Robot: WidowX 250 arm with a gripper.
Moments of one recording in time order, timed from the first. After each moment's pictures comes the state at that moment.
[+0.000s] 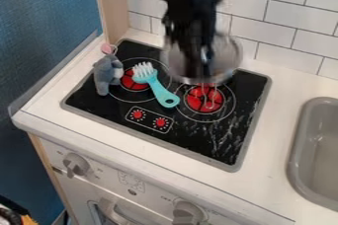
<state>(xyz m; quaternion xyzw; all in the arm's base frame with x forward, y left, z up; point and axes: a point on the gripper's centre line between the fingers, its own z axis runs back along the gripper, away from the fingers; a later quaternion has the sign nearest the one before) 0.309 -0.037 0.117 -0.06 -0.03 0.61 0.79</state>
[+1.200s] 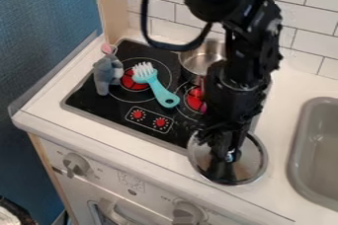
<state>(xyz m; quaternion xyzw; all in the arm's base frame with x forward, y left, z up) 0.278 -0.094 0.018 0.02 -0.01 0.53 0.85</state>
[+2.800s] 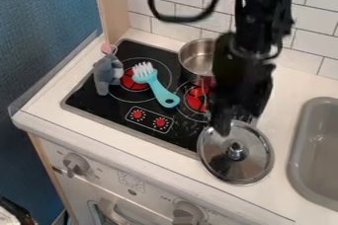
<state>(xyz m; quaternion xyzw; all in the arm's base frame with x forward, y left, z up) 0.295 -0.094 0.062 -0.01 -0.02 0.54 0.84</state>
